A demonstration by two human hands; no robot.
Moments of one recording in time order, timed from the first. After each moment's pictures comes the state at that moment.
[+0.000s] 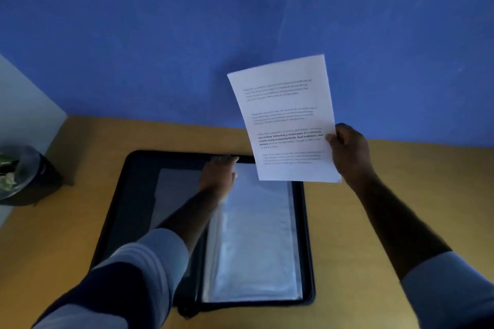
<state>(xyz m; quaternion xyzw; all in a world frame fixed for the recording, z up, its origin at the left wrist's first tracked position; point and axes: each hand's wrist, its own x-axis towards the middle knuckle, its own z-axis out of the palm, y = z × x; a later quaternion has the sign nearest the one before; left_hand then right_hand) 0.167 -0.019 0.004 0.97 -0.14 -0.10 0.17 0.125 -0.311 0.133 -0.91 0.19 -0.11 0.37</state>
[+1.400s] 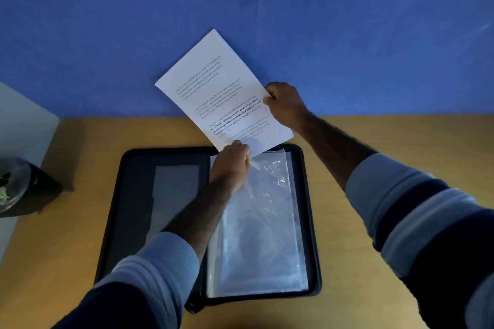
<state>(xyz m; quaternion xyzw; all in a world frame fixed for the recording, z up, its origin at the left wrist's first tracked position) 0.170 -0.062 0.033 0.96 -0.16 -0.09 0.21 0.251 -0.244 0.108 -0.93 0.04 0.03 0.36</state>
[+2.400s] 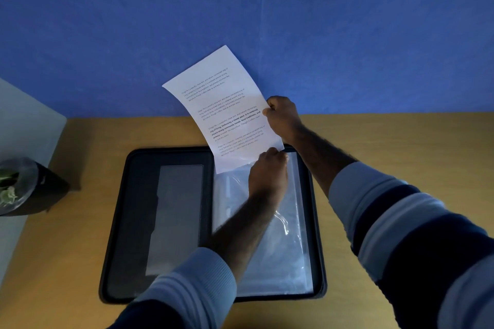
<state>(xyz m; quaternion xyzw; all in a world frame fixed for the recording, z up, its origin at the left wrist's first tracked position) 0.123 -0.135 0.051 0.96 -0.14 -0.02 0.23 0.244 -0.227 0.068 -0.89 0.13 0.04 0.43</state>
